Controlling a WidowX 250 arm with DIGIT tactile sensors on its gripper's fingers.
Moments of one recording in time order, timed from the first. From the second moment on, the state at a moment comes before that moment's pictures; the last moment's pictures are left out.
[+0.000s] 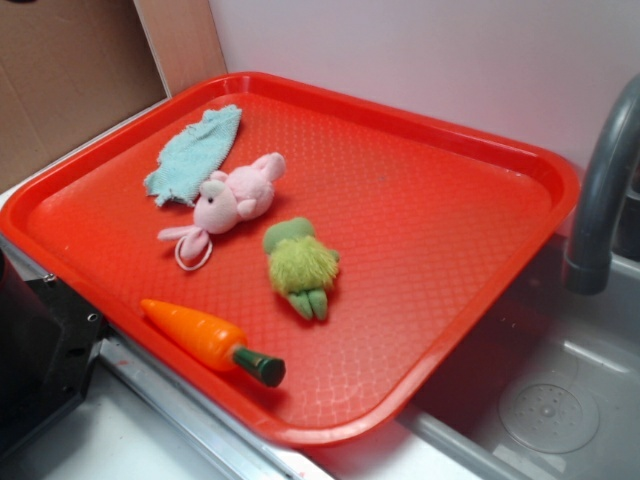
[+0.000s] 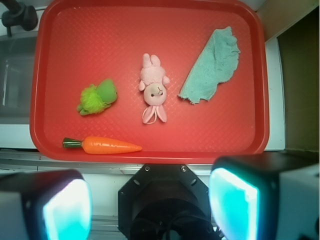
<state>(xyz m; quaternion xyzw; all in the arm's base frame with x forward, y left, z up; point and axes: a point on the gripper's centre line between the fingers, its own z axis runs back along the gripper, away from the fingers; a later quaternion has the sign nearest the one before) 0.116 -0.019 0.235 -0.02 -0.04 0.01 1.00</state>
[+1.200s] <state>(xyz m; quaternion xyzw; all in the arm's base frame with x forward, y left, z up) 0.151 -0.059 0.174 -0.02 -0.10 0.48 0.87</state>
